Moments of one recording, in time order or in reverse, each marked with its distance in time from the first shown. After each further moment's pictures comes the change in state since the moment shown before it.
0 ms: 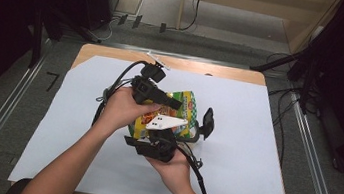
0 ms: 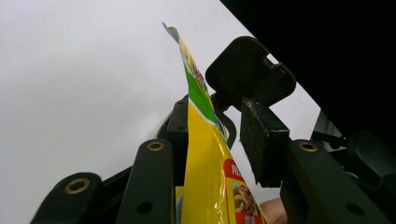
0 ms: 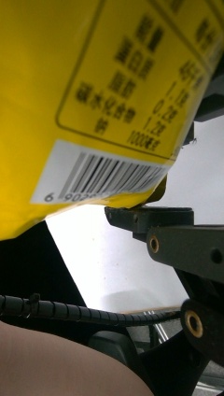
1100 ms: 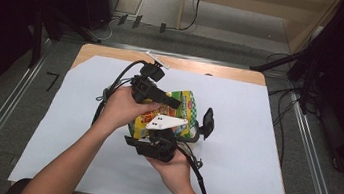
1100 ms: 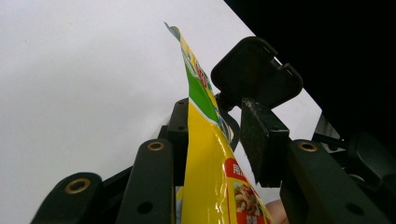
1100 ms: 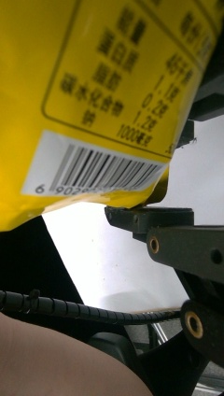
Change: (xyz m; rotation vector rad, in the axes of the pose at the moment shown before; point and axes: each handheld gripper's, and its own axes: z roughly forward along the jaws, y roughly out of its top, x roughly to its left) left arm 0.006 0.000 0.001 0.002 0.000 -0.016; right arm 0.000 0.000 0.000 0.005 -0.003 -0.002
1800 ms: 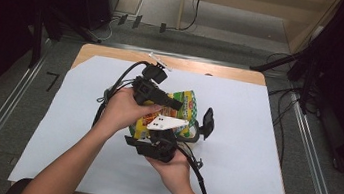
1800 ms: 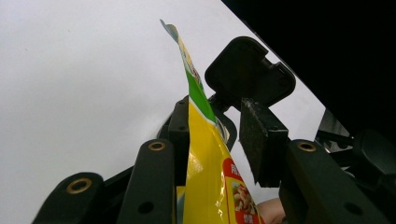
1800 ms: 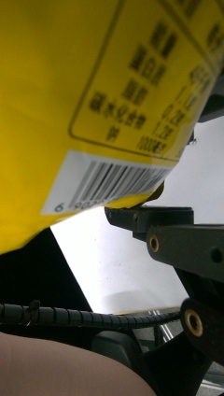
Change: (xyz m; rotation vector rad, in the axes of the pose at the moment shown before) left arm -0.012 0.000 -0.001 -0.003 0.019 0.037; right arm -0.001 -0.004 0.001 -0.021 0.008 0.020
